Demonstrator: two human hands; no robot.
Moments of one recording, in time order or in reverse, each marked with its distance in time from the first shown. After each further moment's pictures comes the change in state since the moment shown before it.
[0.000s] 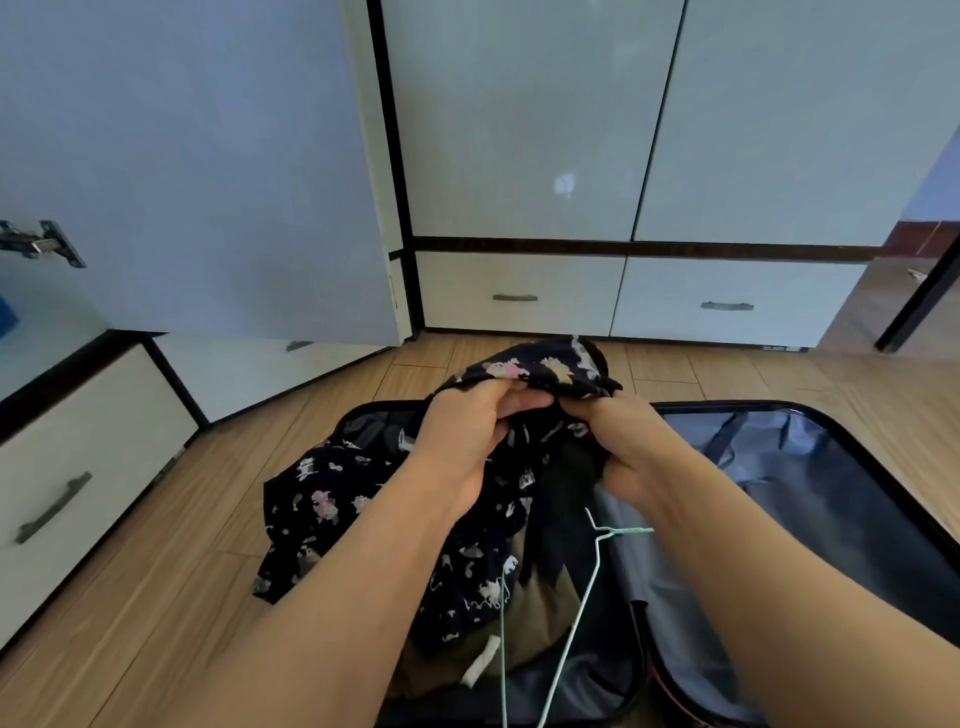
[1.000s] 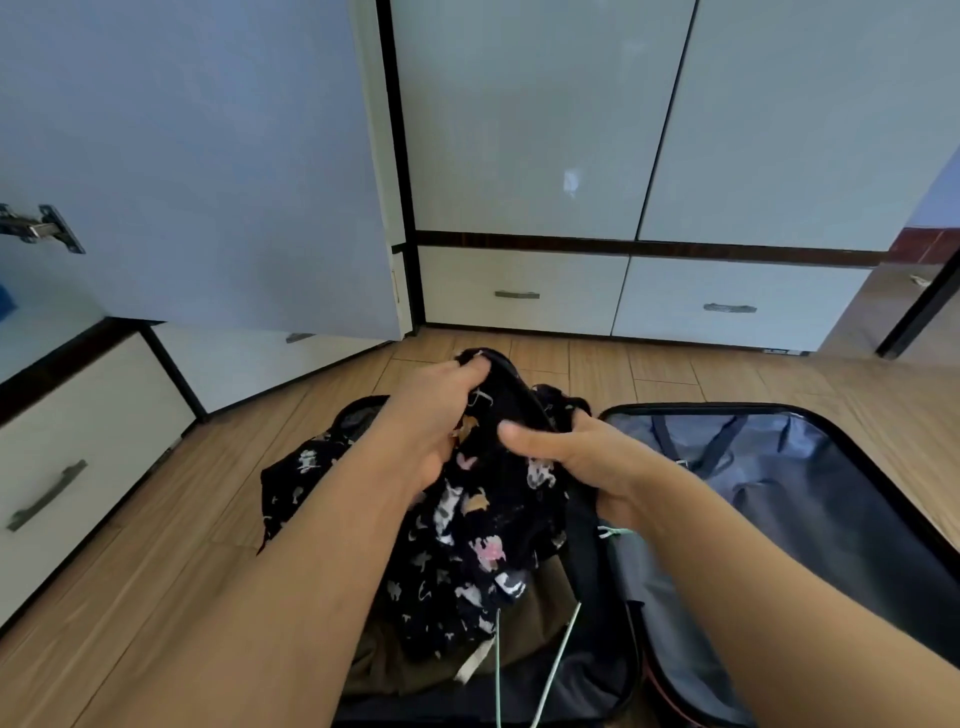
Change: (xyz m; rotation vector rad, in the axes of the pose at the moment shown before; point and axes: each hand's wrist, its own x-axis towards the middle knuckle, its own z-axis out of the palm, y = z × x) left_hand 0.005 0.023 -0.022 0.161 0.067 -0.176; right_hand -0.011 0.010 0.002 -0.305 -0.278 0.193
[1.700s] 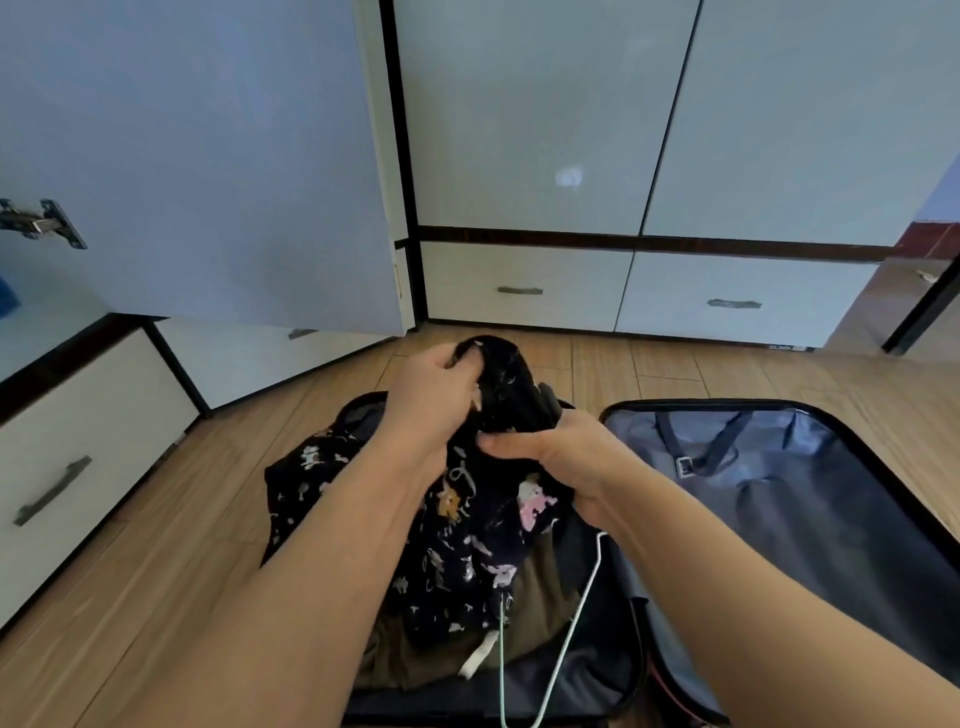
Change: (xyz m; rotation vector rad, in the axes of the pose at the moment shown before) left_hand 0.008 -0.008 0.001 0.111 0.169 0.235; right_hand 0.008 0.002 0.018 -0.020 0.084 -0.129
